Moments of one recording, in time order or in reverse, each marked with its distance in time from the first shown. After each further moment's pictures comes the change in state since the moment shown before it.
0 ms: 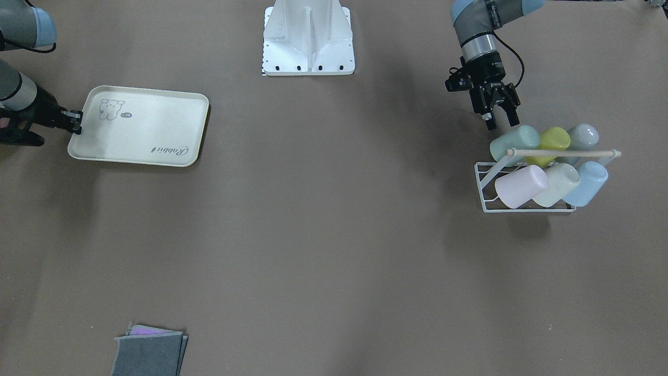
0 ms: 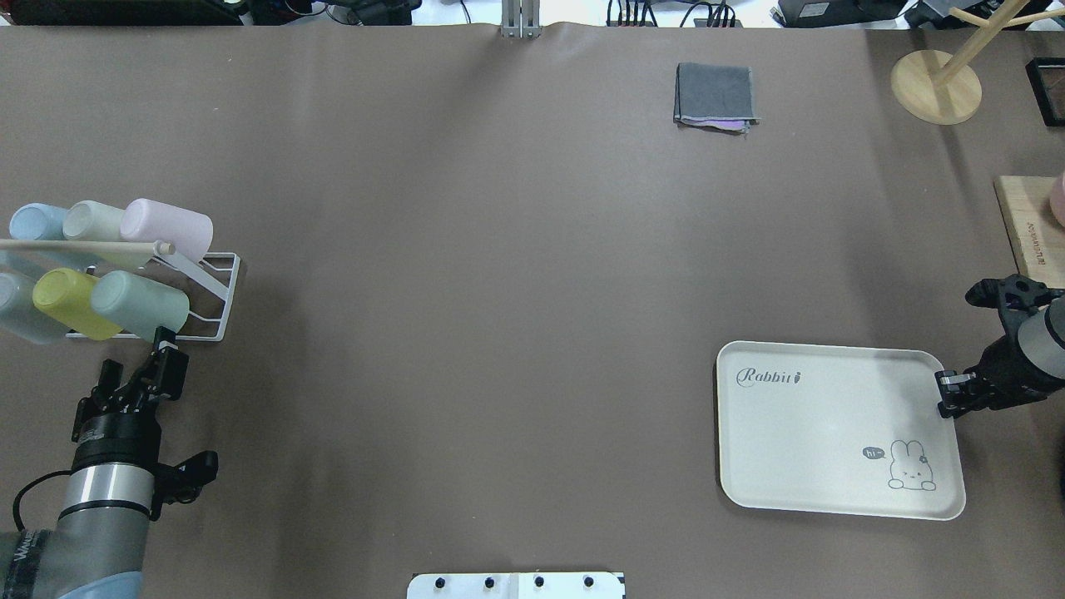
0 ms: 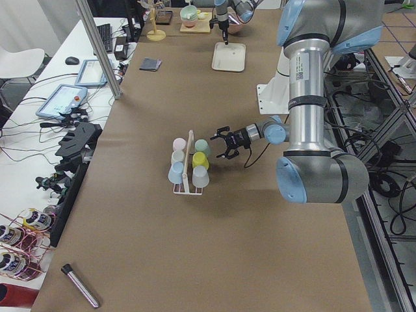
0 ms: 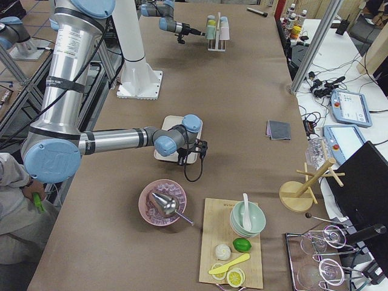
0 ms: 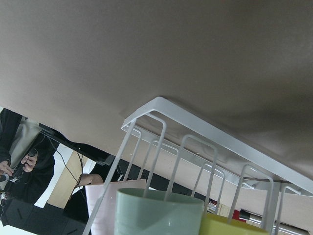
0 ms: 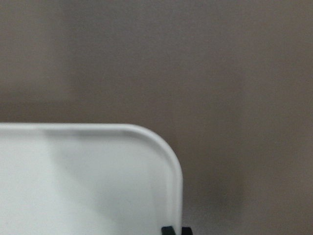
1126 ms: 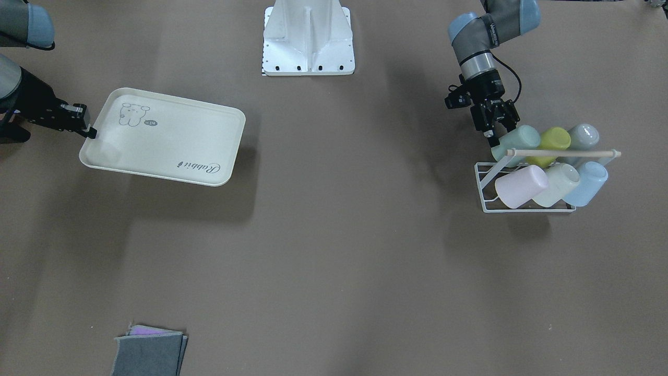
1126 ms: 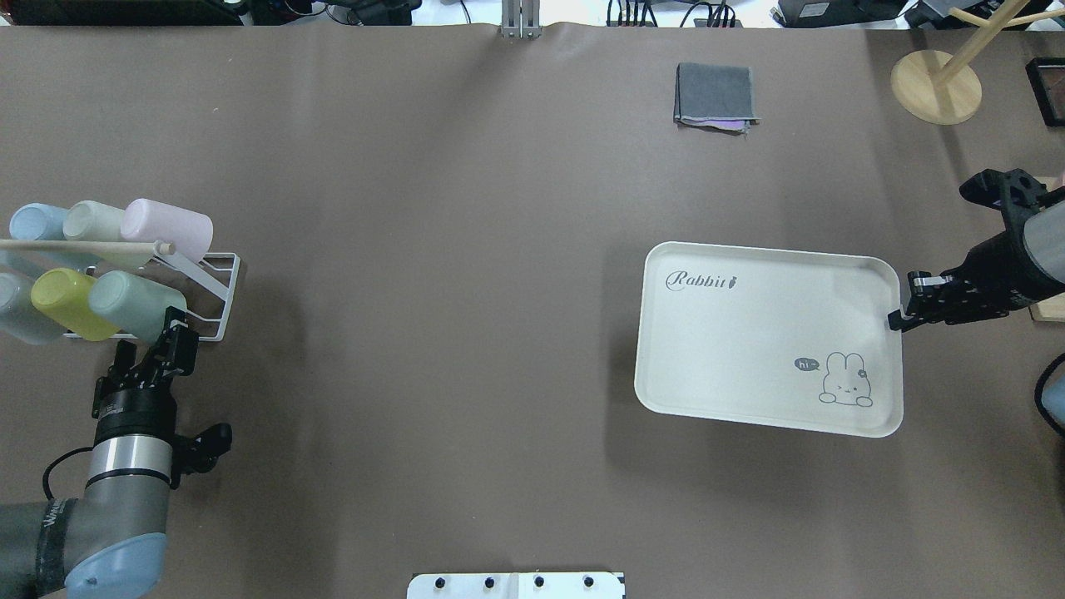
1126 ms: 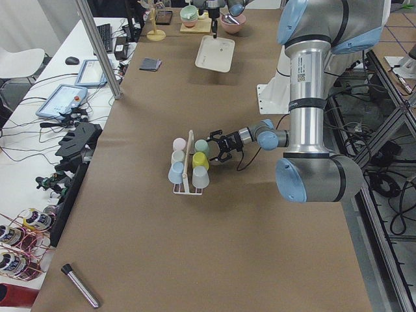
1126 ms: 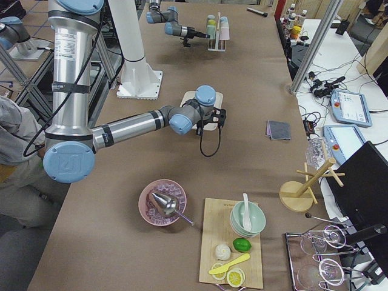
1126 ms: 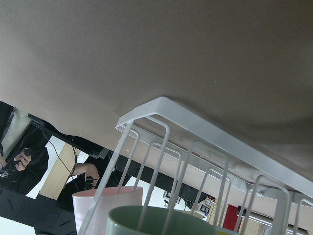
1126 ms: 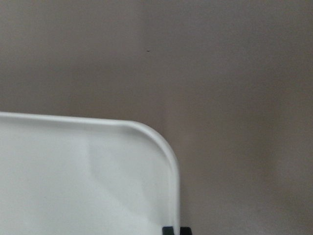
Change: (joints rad) left arm -0.071 -0.065 0.121 -0.144 -0.010 0.078; right arm 0.166 0.176 0.083 -0.004 0.164 0.092
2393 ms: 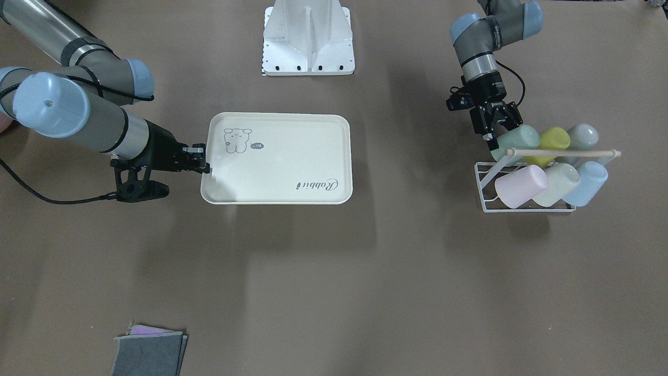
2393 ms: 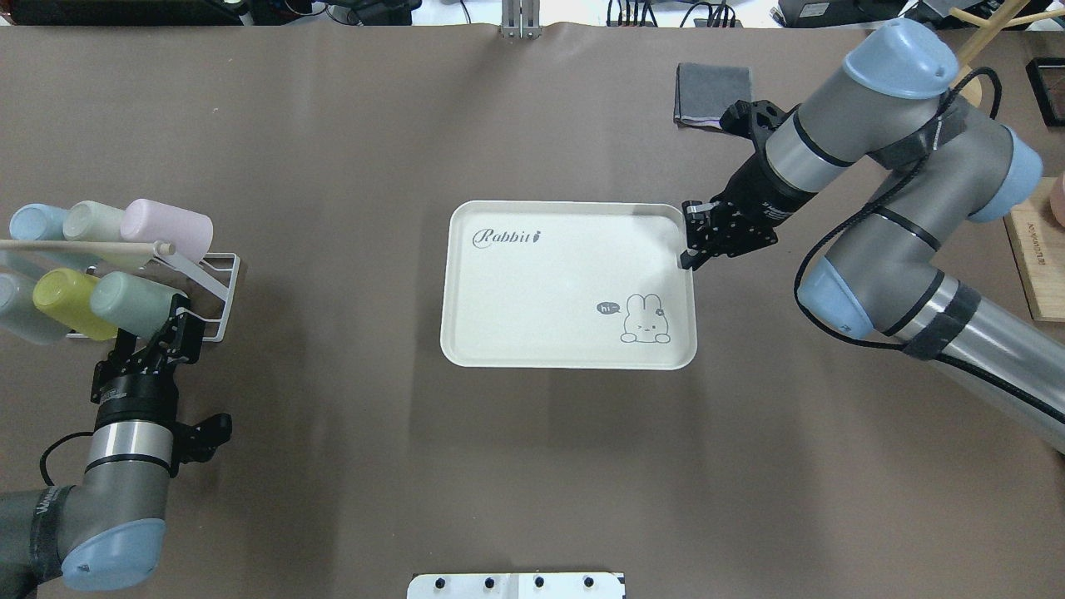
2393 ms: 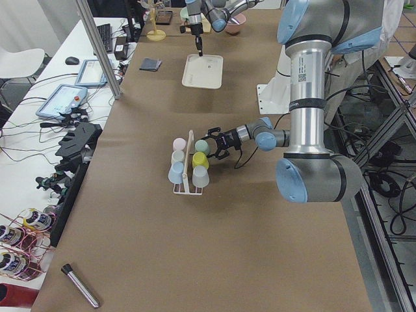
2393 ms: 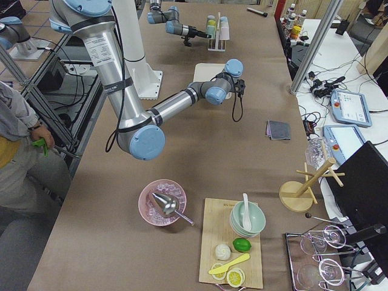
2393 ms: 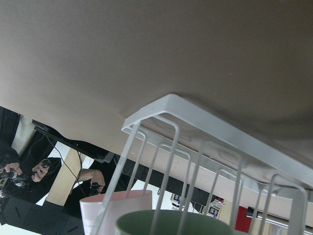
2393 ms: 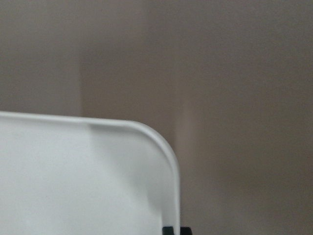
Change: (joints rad) left arm -0.035 -0.008 0.020 -0.130 0.000 0.177; right arm -0.140 0.557 -0.354 -0.071 0.065 0.064
